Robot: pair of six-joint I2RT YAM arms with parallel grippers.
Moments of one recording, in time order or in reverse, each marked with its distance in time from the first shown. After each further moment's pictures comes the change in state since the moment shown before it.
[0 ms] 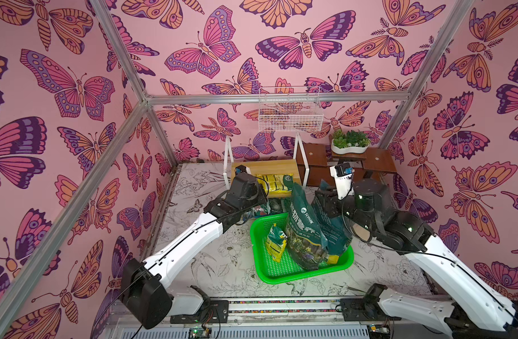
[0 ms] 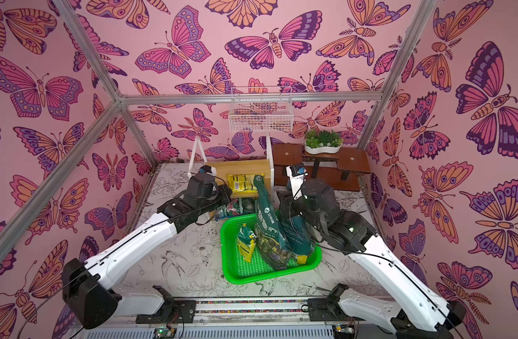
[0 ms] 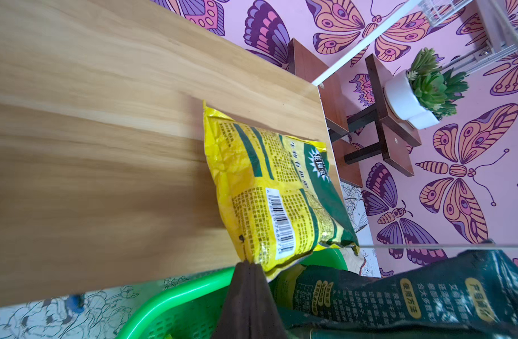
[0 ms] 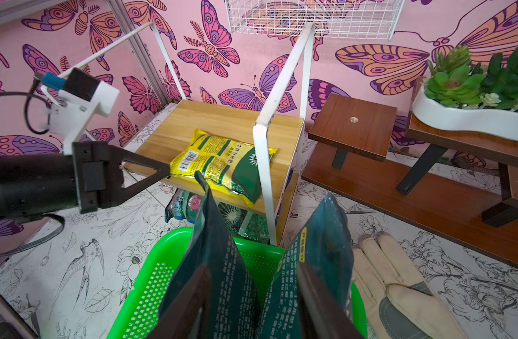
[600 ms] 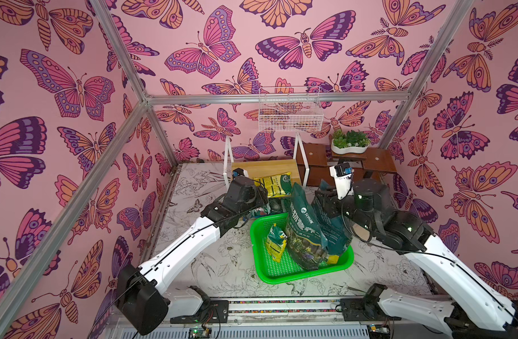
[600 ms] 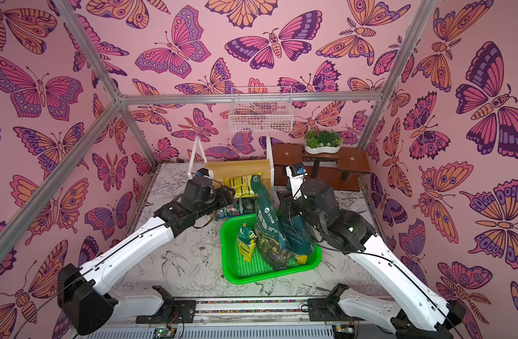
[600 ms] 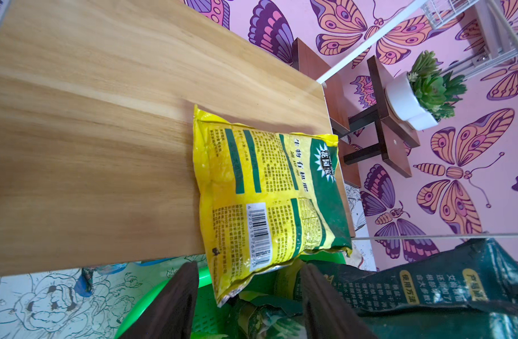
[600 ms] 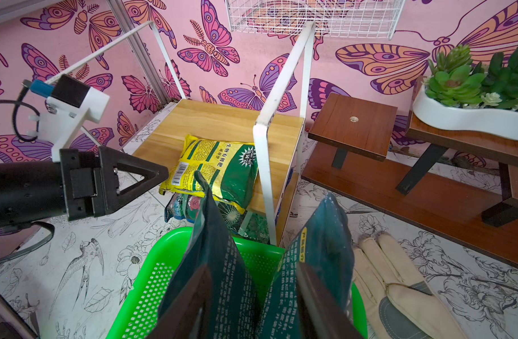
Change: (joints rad) left arm 0.000 -0.017 -0.034 0.007 0.002 -0.026; right arm 0.000 0.002 0.000 0.000 0.000 0.000
